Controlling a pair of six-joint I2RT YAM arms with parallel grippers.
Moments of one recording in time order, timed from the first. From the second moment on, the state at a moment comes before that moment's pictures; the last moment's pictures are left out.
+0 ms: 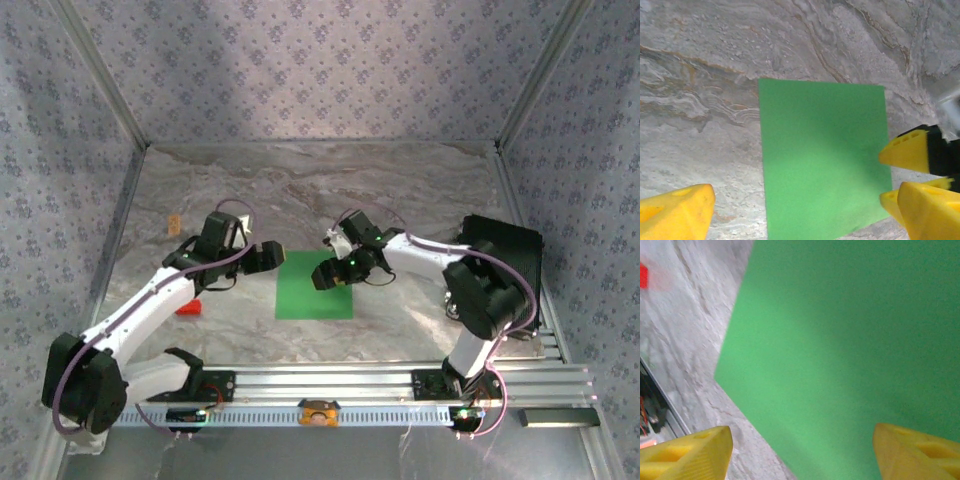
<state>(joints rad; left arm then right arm) -0.48 1.15 0.78 -0.51 0.20 -0.60 0.65 1.68 0.98 -0.39 -0.53 0.32</state>
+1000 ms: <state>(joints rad) -0.80 1.85 1.31 -0.85 0.01 -0.90 0.38 1.19 0.76 -0.39 -0.21 0.48</state>
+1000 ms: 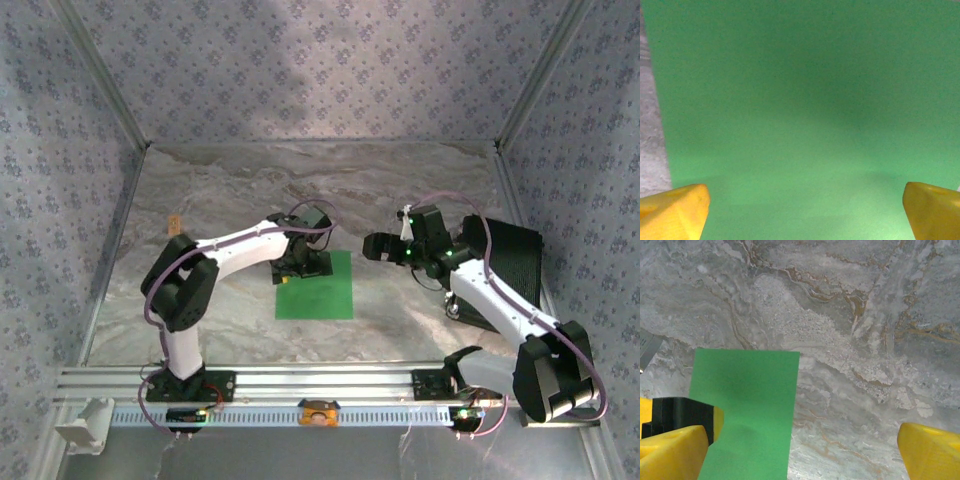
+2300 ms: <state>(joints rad) -0.85 2.07 1.50 -1.00 -0.01 -0.88 0.37 1.20 0.71 -0.36 -0.23 0.50</state>
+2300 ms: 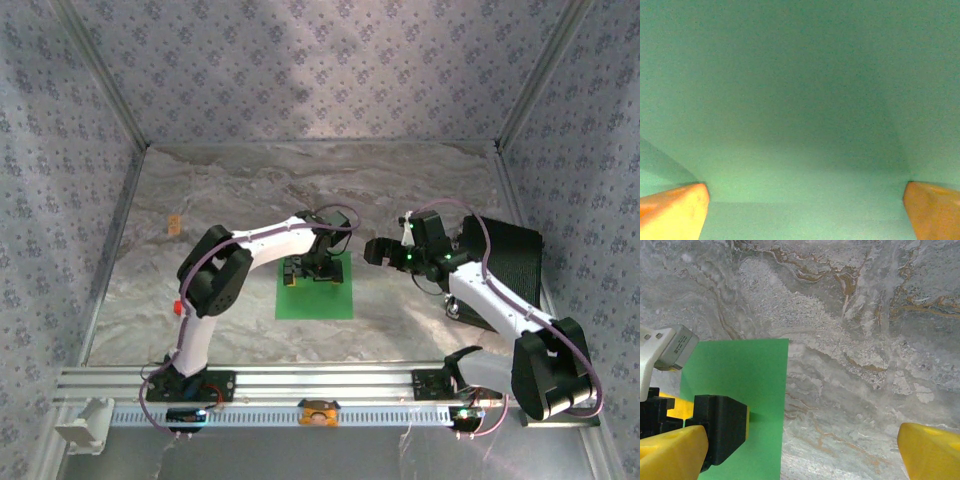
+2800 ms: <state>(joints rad) -0.85 2.07 1.50 -0.98 0.01 -0.87 0.36 1.22 0.71 -0.36 -0.23 0.51</state>
